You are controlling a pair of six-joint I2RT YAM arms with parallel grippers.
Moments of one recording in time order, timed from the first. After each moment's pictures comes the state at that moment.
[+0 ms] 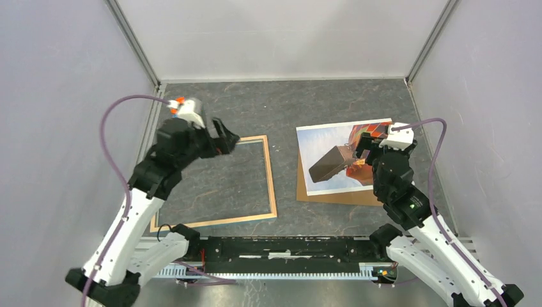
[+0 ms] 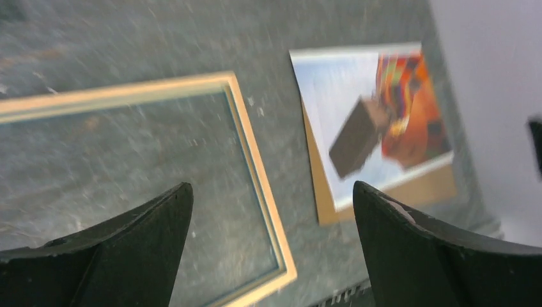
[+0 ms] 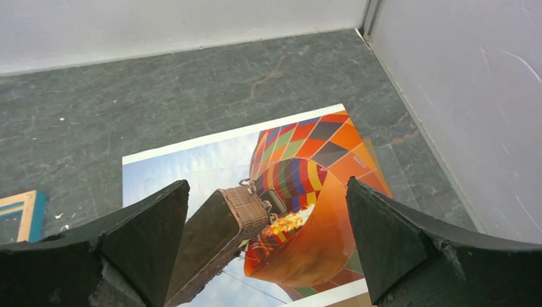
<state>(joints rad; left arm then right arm) -0.30 0.86 1.11 -0.62 0.10 -0.49 0.57 0.61 0.67 -0.21 0.74 0.13</state>
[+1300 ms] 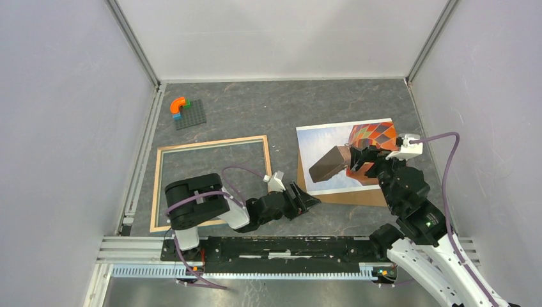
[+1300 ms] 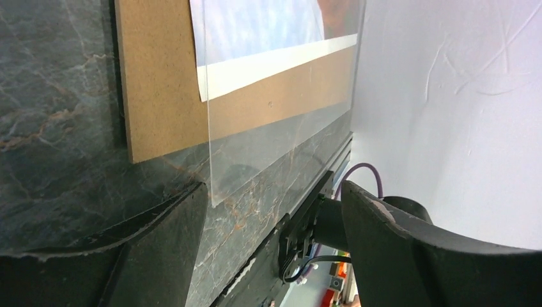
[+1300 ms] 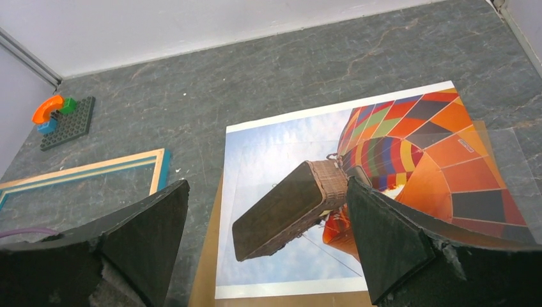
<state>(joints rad) -1.21 1.79 0.48 0.93 -0.19 -1.43 0.57 0.43 0.67 -0.36 0.47 0.34</state>
